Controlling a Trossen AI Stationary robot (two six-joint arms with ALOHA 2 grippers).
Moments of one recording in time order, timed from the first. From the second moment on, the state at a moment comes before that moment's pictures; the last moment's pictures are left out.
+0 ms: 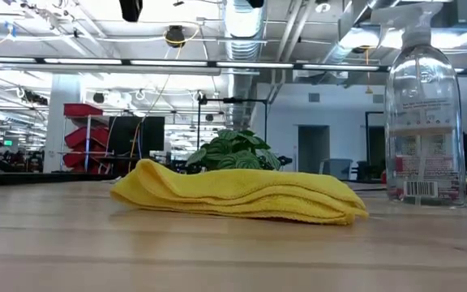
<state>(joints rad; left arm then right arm) -0.39 1.11 0.67 0.49 -0.50 -0.56 0.03 1.61 1.48 -0.16 -0.29 0.41</state>
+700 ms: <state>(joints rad) -0.31 1.22 0.79 0.35 -0.36 -0.55 0.03 1.61 1.48 -0.21 -0.29 0.40</state>
